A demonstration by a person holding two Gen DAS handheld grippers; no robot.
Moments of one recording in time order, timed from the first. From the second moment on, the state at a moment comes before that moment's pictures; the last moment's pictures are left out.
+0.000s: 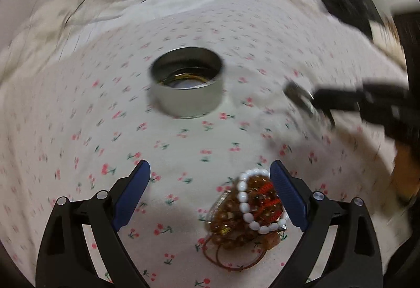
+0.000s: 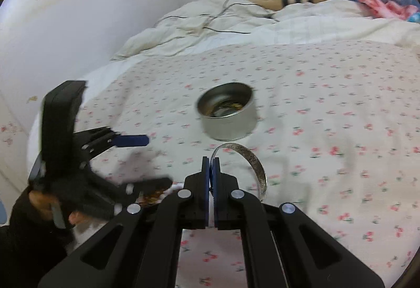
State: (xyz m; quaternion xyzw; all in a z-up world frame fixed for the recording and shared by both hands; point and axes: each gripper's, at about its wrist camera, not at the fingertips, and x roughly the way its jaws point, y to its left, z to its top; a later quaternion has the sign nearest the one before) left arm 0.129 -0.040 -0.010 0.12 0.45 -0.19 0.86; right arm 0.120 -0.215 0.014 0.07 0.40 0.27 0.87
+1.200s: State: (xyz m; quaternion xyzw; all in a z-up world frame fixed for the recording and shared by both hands) left arm 0.132 -0.032 -0.020 0.04 0.51 -0.27 0.81; right arm 0.122 -0.190 -0.023 -0.01 0.46 0.25 0.85
